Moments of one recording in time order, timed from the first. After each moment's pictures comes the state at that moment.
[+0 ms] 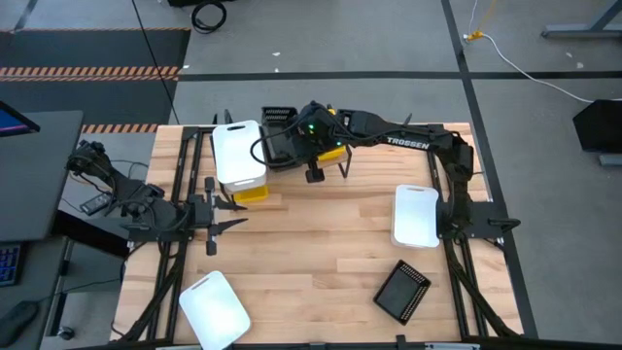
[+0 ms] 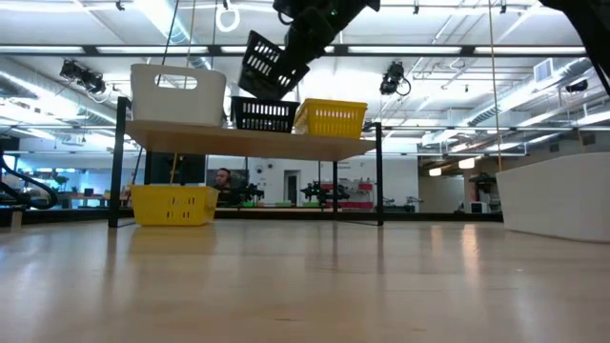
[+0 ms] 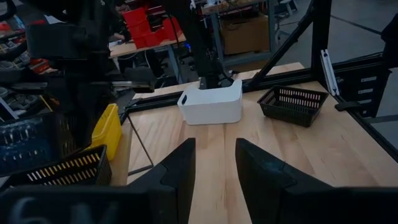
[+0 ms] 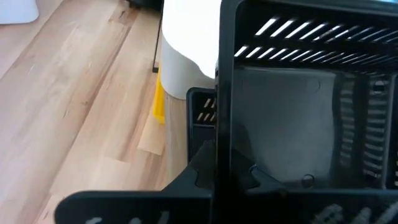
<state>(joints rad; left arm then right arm) -0.61 0.72 0.71 -0.21 -0.75 0.06 -0.25 1.93 1.93 -0.74 -0.14 -0.51</state>
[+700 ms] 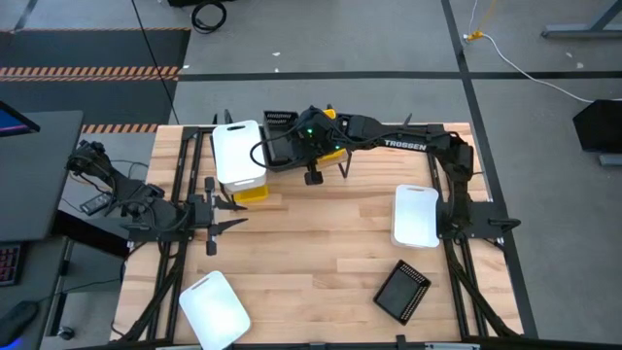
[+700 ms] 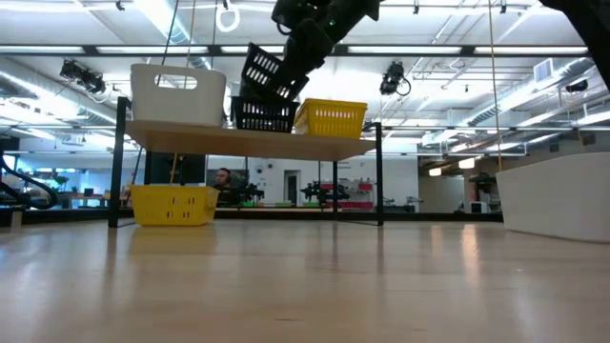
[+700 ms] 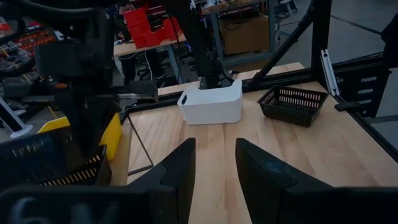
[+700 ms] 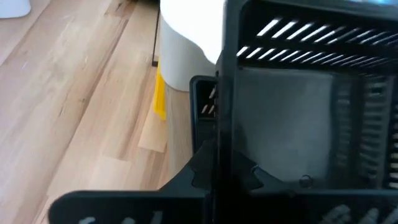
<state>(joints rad) -0.61 0.72 0.71 -0.21 -0.75 0.06 -0.25 1.93 1.86 -0.68 -0.13 -0.49</state>
